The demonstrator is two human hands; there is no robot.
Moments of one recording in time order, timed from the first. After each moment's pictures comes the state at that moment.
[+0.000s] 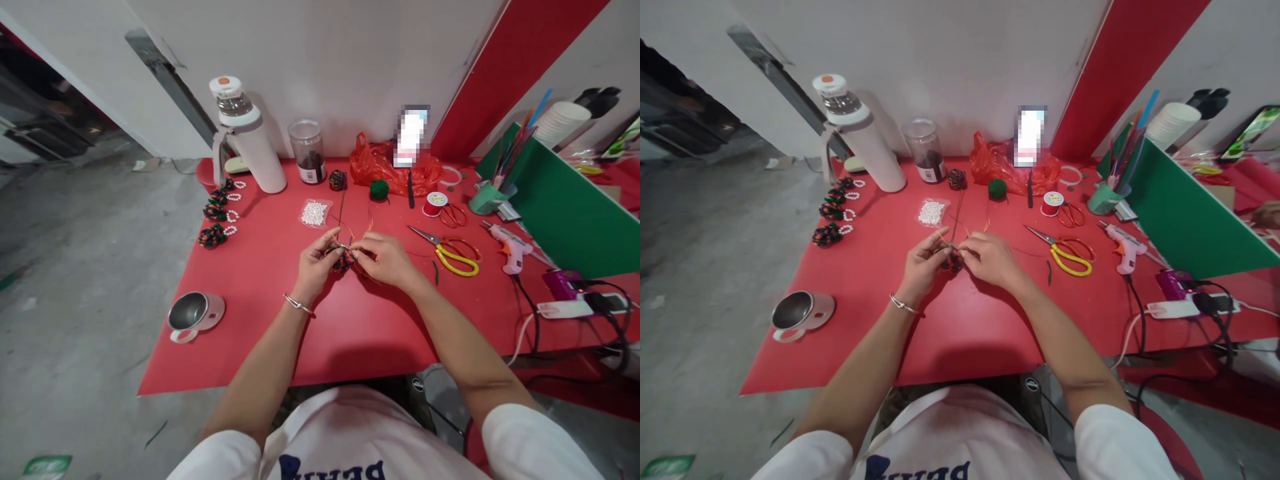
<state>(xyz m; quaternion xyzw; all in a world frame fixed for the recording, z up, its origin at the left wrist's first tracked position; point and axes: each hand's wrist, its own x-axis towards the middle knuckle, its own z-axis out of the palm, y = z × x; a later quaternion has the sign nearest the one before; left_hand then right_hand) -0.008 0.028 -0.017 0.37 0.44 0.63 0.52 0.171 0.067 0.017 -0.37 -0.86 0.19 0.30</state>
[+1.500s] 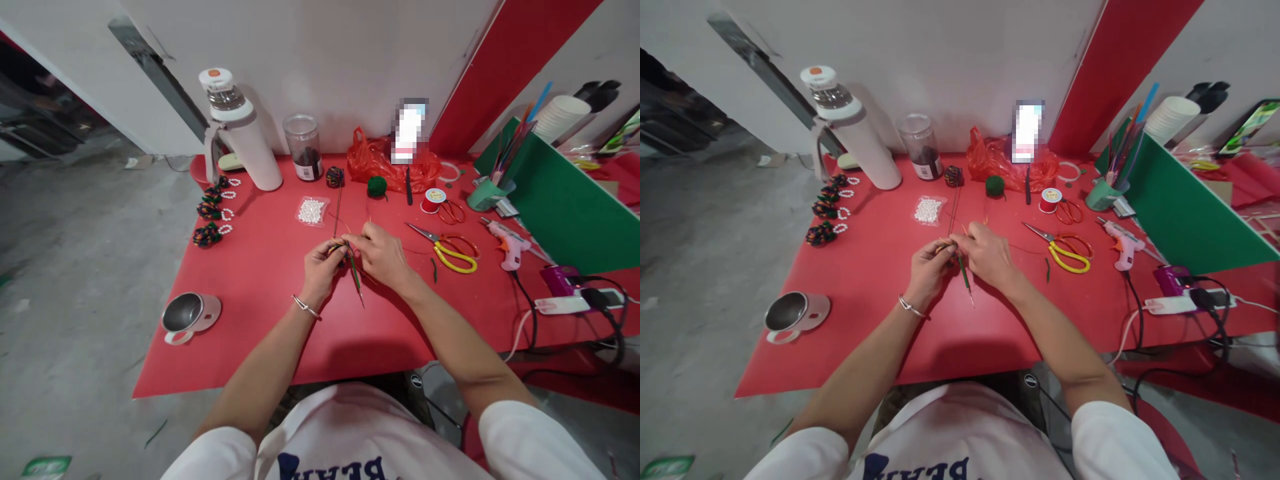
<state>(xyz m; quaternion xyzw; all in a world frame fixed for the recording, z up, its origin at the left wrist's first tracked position) 0.018 0.025 -0.020 0.26 0.44 0.66 0.55 0.167 0.065 0.015 -0.40 -0.89 0.04 0.23</state>
